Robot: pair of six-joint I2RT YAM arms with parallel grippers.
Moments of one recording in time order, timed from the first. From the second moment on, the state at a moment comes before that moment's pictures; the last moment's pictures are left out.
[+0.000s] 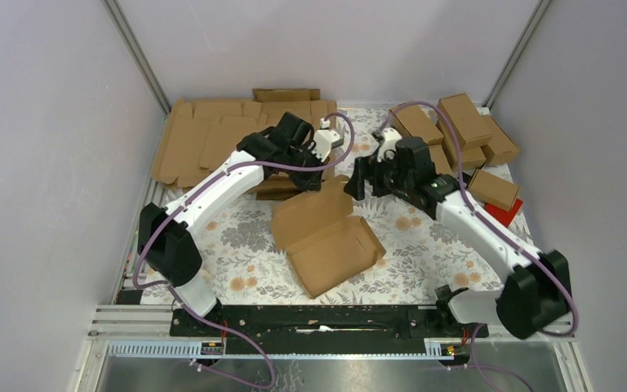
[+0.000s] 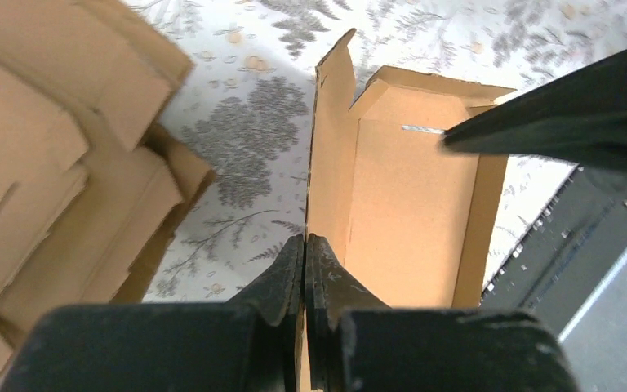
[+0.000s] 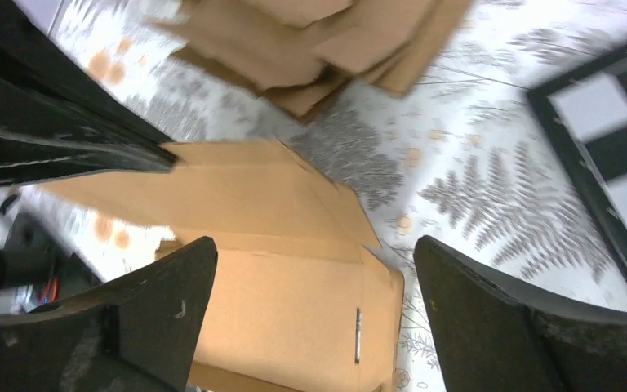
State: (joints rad) left arm -0.63 1.69 1.58 -0.83 0.38 0.16; right arm 0.46 1.36 1.04 -0.30 -0.39 0.22
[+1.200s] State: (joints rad) left arm -0.60 1.44 1.25 -0.66 0.09 -0.37; right arm 0.49 1.25 0.45 -0.04 -0.25 0.86
